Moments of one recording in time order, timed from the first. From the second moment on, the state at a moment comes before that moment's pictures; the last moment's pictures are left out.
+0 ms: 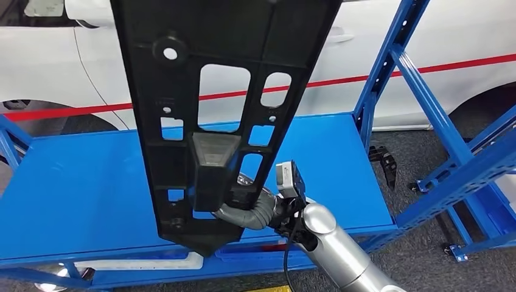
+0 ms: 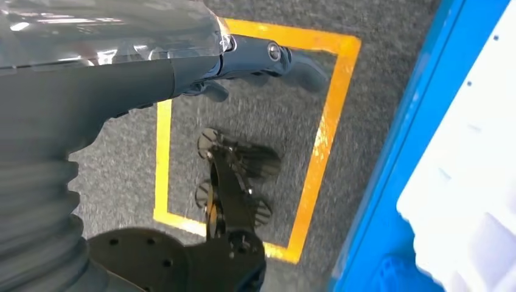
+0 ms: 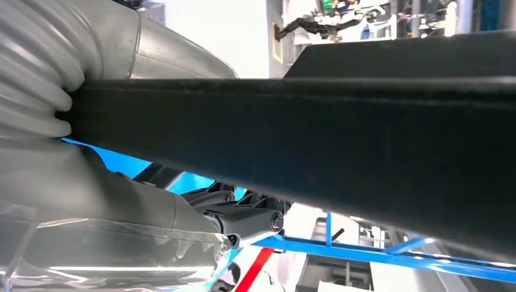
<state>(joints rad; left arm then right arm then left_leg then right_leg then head) -0.05 0.07 1.38 -0.24 -0.84 -0.22 -0.33 -0.47 0.03 0.66 -1.35 -0.33 0.56 -0.35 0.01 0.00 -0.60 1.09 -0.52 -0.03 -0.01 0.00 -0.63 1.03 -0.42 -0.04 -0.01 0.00</state>
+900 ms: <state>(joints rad) -0.05 0.07 1.40 -0.24 -0.86 -0.21 -0.33 -0.52 -0.08 0.84 -1.40 -0.24 0.44 -0.36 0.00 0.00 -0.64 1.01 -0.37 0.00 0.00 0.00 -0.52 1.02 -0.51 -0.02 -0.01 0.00</state>
